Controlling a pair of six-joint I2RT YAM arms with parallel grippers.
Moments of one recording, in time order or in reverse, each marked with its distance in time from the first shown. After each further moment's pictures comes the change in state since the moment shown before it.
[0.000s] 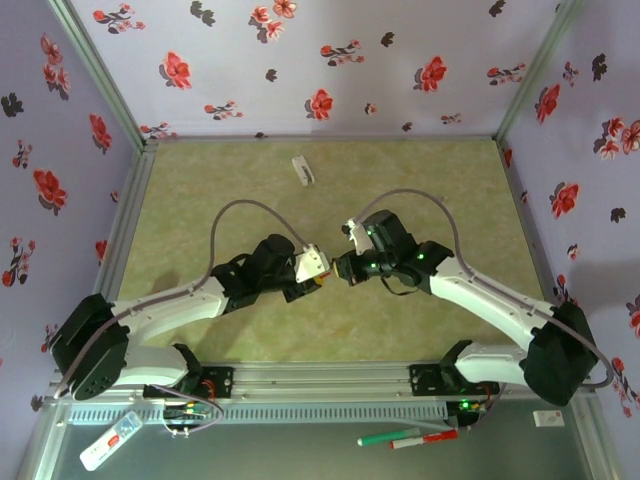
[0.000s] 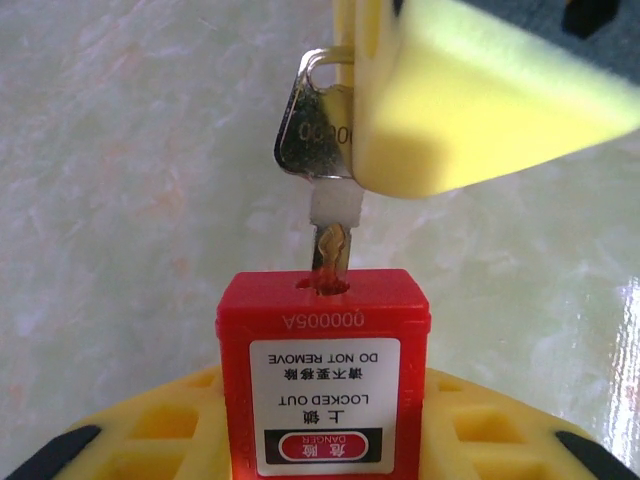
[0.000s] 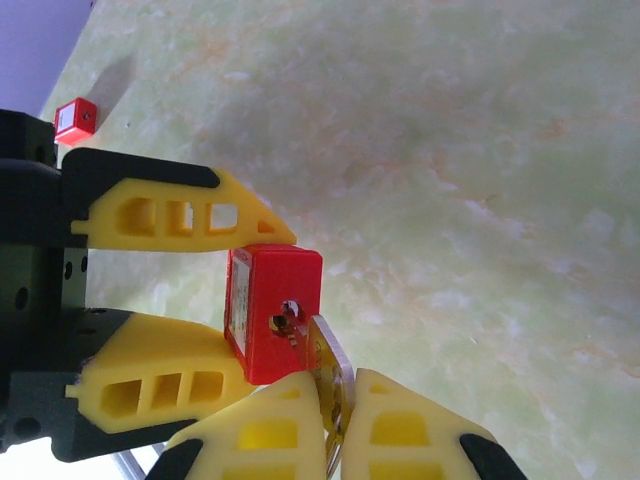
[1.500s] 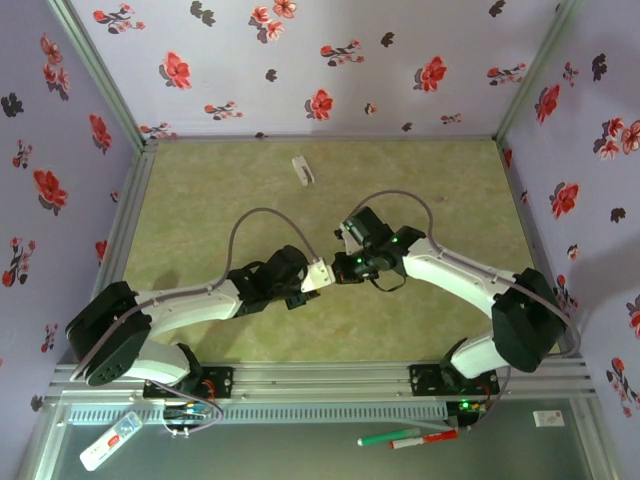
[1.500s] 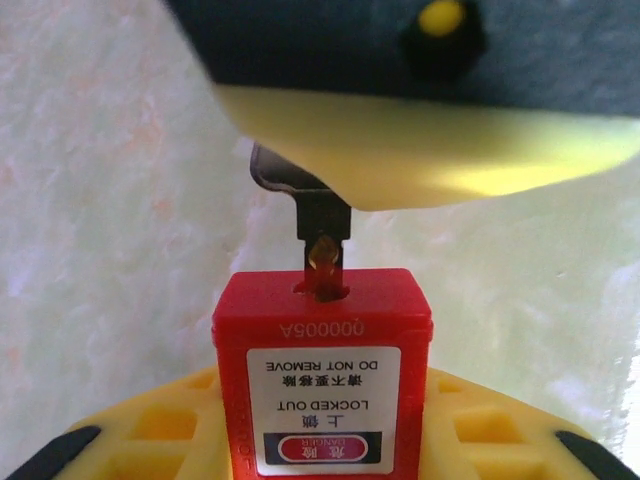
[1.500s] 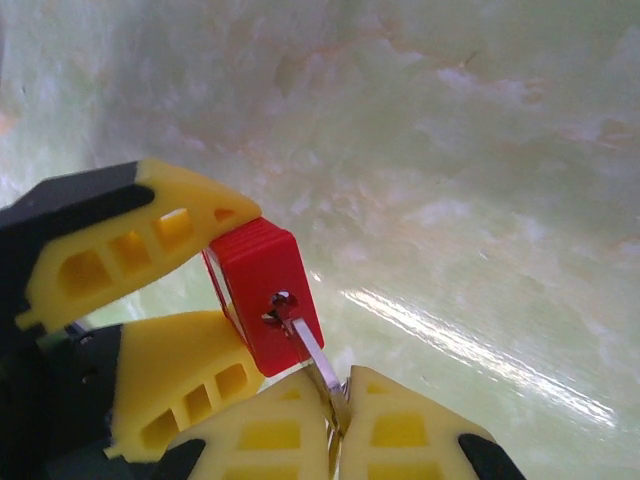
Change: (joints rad) left arm -0.053 0.107 -0.022 0.029 -0.127 0.053; right arm 0.007 0.223 0.132 -0.173 -0.043 0.166
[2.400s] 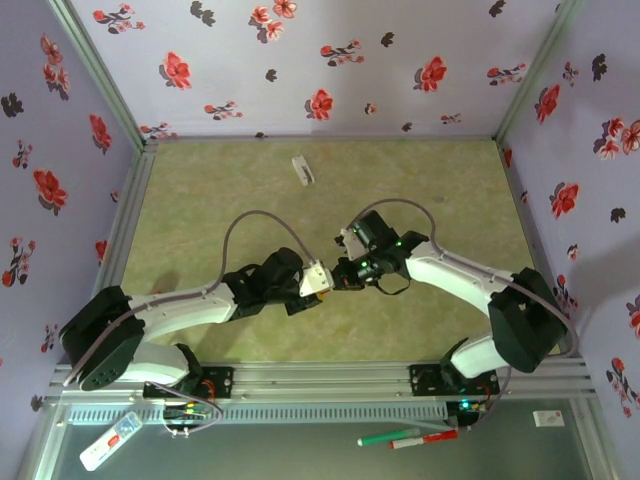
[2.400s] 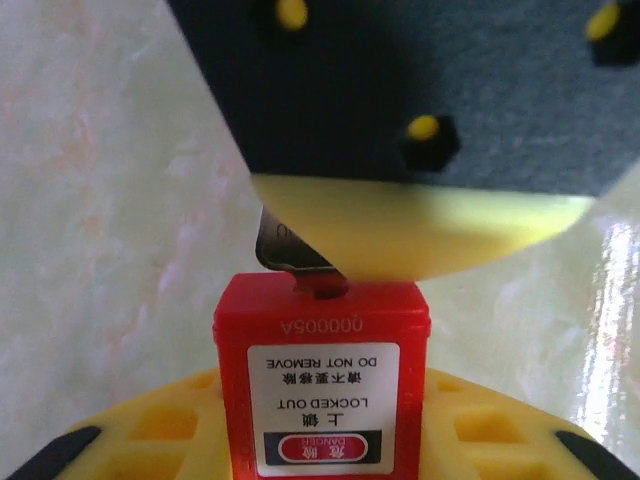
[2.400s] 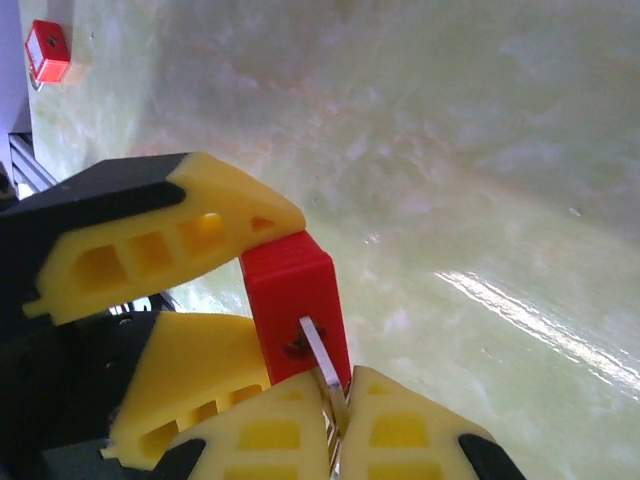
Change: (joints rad) left arm -0.001 -0.044 -0.035 0.018 0.114 -0.064; right arm -0.040 -0.011 -0.089 0.095 -0.201 0.009
